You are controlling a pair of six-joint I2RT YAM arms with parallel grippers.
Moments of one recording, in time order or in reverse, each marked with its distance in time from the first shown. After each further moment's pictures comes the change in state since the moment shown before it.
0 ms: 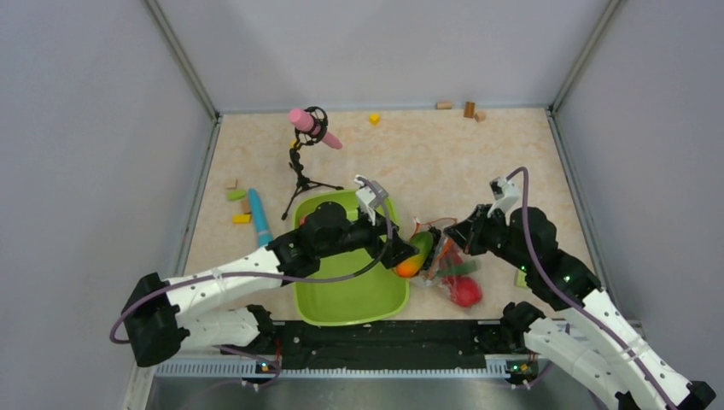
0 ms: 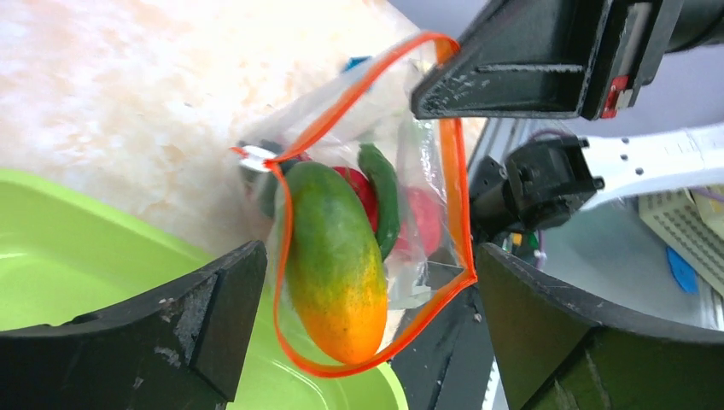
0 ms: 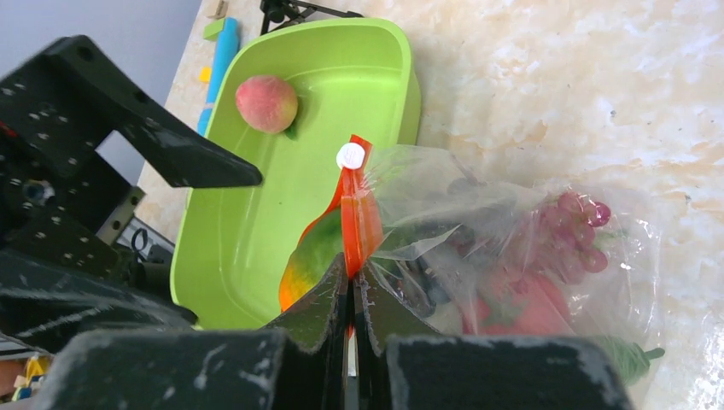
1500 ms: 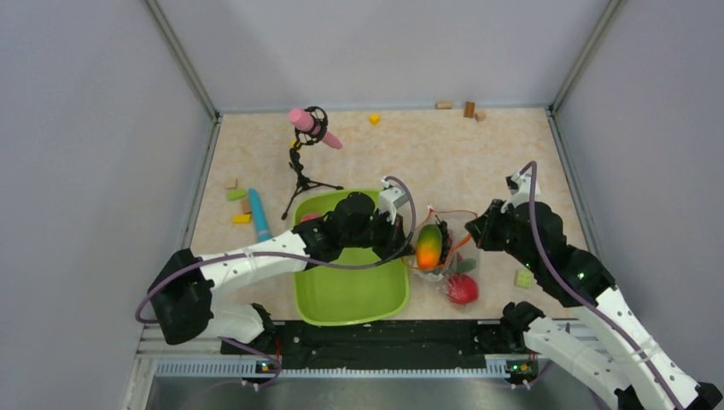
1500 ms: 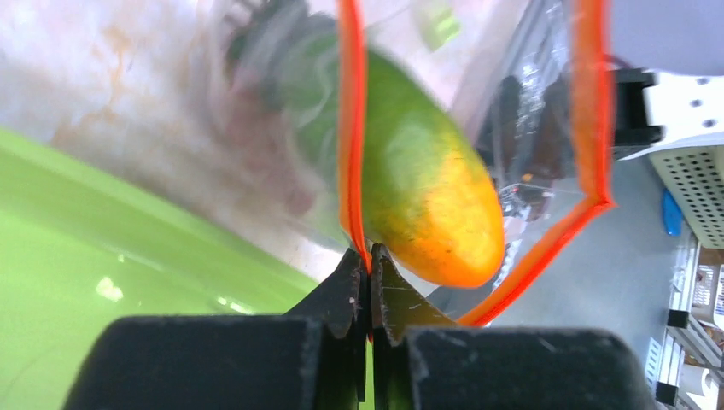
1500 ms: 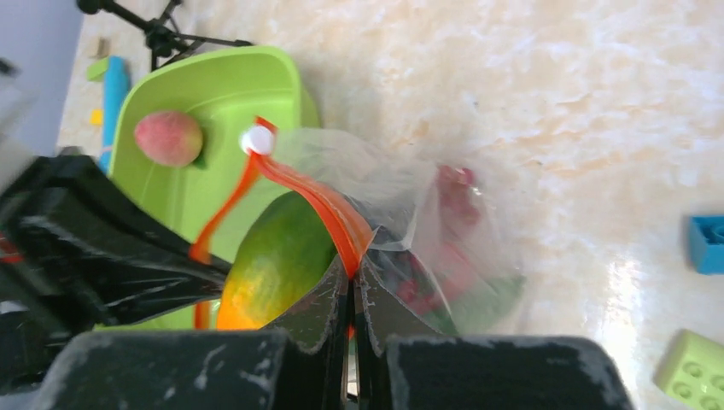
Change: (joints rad) left arm 0.015 0.187 0.090 -0.178 0.062 -0.045; right arm 0.000 0.042 0.132 -0.213 0.221 -0.019
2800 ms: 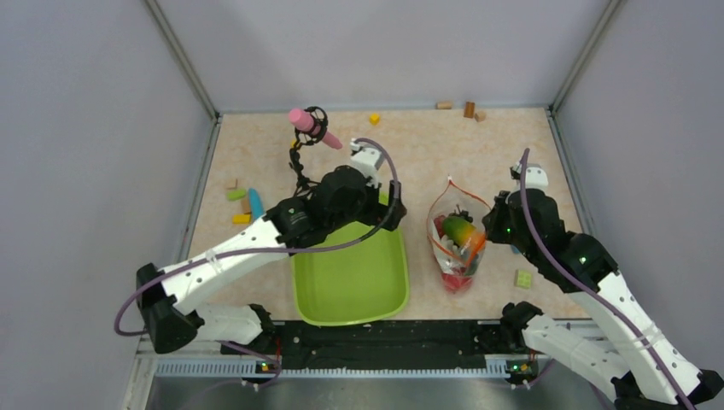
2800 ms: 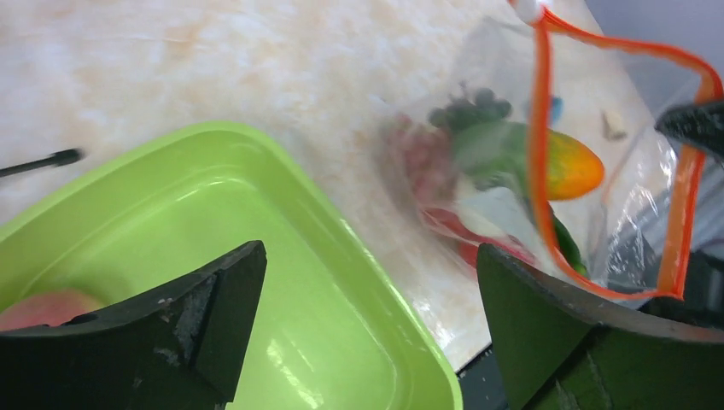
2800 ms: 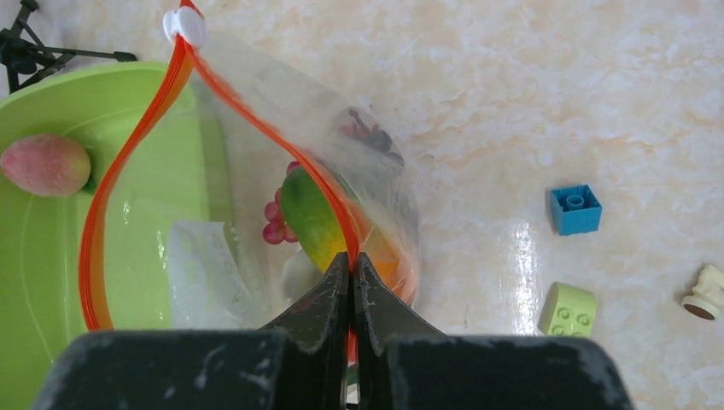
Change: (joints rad) left arm 0.004 -0.048 0.370 -0.417 -0.462 0.054; right arm 0.000 0.114 0.176 -0.207 0.224 -0.044
